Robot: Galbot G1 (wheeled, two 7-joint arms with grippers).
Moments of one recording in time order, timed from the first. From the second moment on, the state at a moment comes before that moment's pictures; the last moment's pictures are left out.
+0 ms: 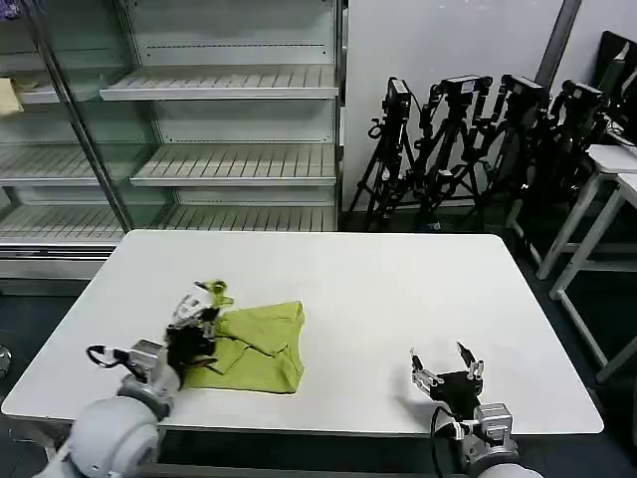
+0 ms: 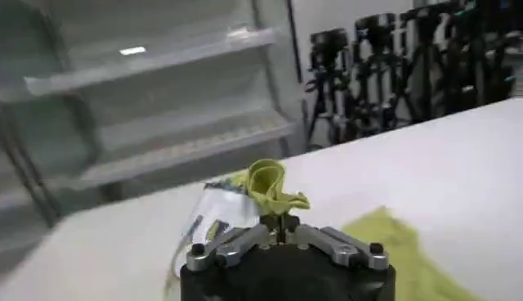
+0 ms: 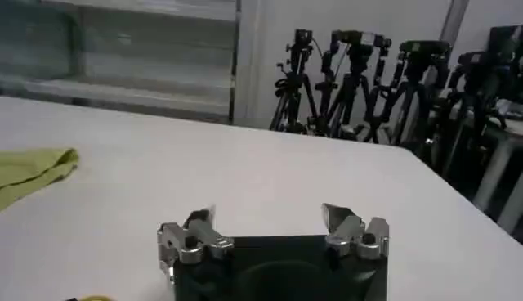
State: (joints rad) left arm 1.22 -0.90 -0.34 -2.17 -0.58 0.58 -0.27; right arm -1.51 1.19 0.43 2.22 0.25 -0.43 0.22
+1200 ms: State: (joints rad) left arm 1.06 -1.03 -0.11 -2.06 -0.69 0.57 -0.37; right arm -1.51 1.19 0.44 2.22 0.25 -0.43 0.22
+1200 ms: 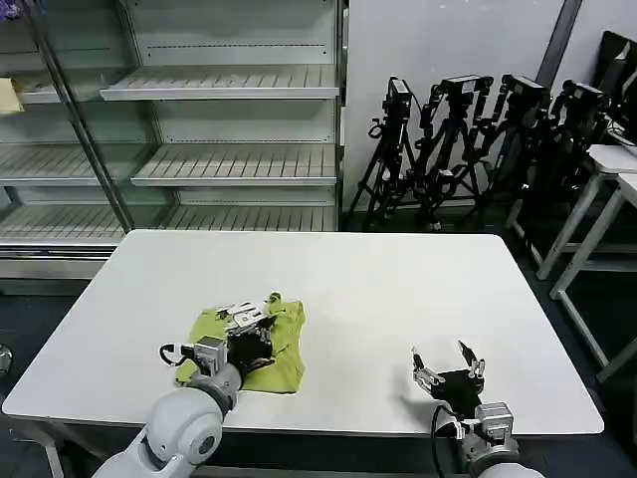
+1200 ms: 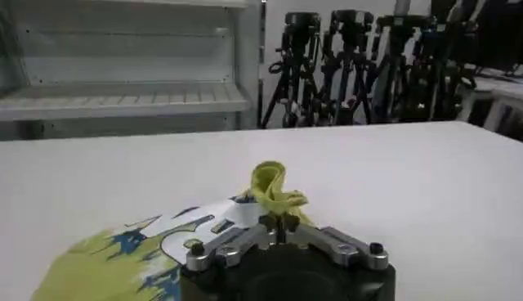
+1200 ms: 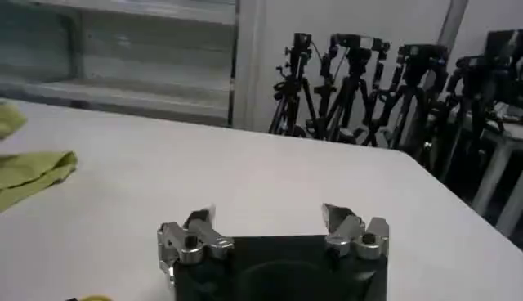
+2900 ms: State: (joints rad) left arm 1.33 -1.08 -0.51 -1.92 -0.69 0.46 -0.16; right arm -1.48 1.19 0.41 2.20 0.24 -0.41 0.22
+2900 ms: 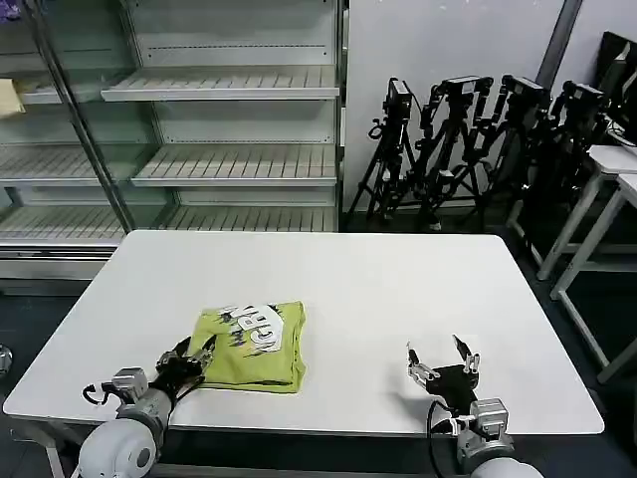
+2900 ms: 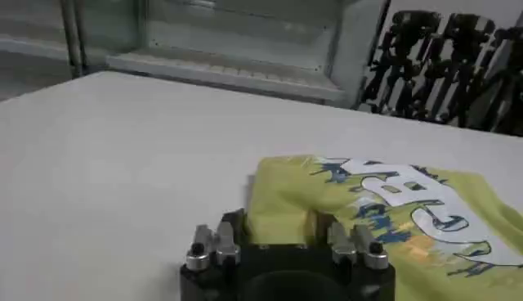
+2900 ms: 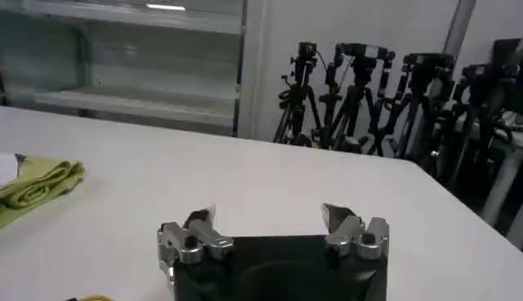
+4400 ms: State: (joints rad) left arm 1.46 -0.80 -0.83 -2.07 -0.22 0.45 -0.01; right arm -1.49 1.19 0.40 2.20 0.23 -0.40 0.22
